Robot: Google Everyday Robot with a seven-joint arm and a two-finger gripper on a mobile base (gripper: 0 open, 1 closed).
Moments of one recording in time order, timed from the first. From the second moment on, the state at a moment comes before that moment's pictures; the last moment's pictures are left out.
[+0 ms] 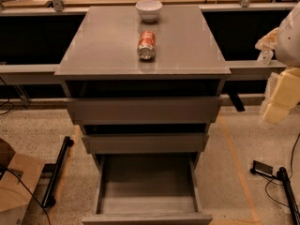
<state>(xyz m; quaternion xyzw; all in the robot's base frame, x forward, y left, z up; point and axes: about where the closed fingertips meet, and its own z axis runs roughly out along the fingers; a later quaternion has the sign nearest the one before) 0.438 -0.217 0.976 -0.60 0.78 -0.03 0.16</state>
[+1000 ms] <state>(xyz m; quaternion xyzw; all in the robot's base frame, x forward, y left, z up) 0.468 -0.210 0.986 -0.59 0.78 -0.03 0.24</state>
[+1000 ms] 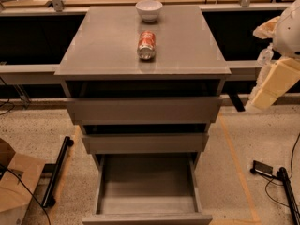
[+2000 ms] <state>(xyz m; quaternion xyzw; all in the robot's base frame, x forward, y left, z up) 0.512 -0.177 0.987 -0.55 0.77 0.04 0.31</state>
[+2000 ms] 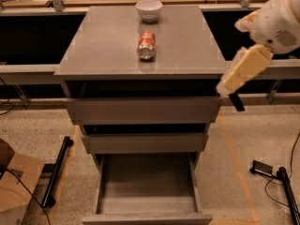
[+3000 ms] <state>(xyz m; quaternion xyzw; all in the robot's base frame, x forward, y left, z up) 0.622 -0.097 0.968 -0.46 0.75 0.18 0.43</state>
